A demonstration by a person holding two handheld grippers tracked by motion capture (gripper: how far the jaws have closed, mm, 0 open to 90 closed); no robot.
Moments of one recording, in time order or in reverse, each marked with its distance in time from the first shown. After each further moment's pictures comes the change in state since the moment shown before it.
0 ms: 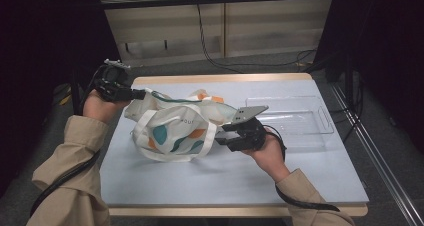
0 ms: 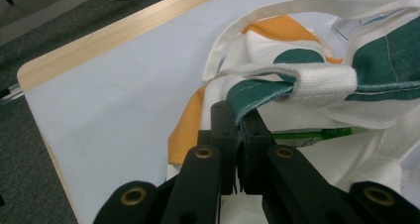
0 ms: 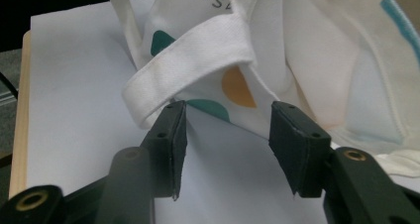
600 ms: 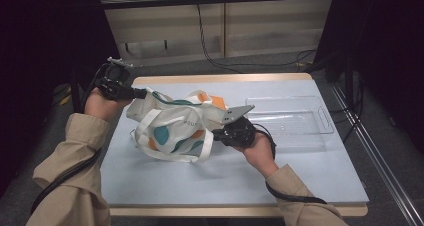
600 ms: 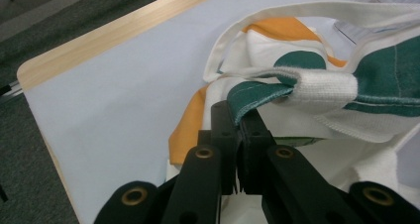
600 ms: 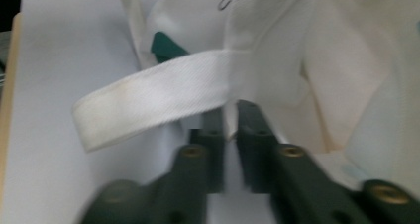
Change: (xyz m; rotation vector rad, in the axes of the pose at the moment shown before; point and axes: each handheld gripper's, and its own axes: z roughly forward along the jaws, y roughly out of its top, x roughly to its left) left arm 0.000 0.005 0.002 0.015 0.008 -0.004; right arm 0.000 0.005 0.028 0.054 0.045 -0.060
